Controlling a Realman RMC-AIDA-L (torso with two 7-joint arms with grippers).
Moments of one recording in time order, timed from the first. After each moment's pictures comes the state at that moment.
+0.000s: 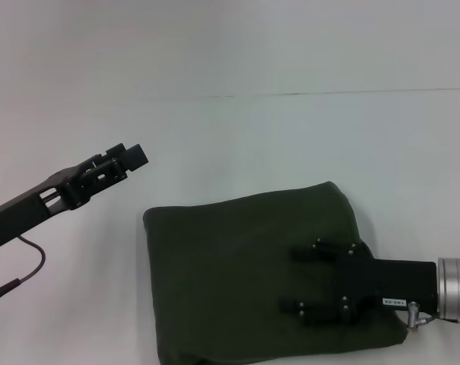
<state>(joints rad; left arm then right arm) -0.44 -2.12 0.44 0.54 1.78 1.70 -1.65 0.54 2.09 -0.63 -0.37 -2.10 -1.50 1.01</state>
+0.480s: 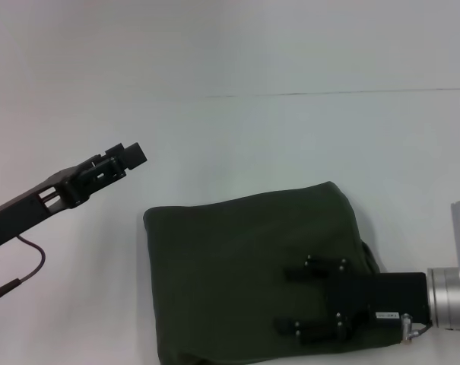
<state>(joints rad) -0.44 -2.12 0.43 0.54 1.78 1.69 -1.66 0.55 2.09 -0.71 -0.37 -2.10 -1.47 1.02</state>
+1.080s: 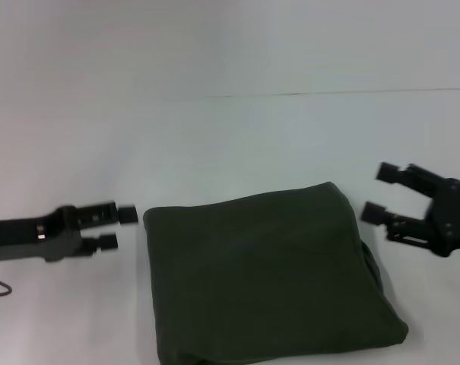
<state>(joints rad) -0.54 -2.01 0.47 0.64 2.22 1.66 -2.37 0.43 2.06 -0.39 -0.52 -1.93 -1.79 1.18</state>
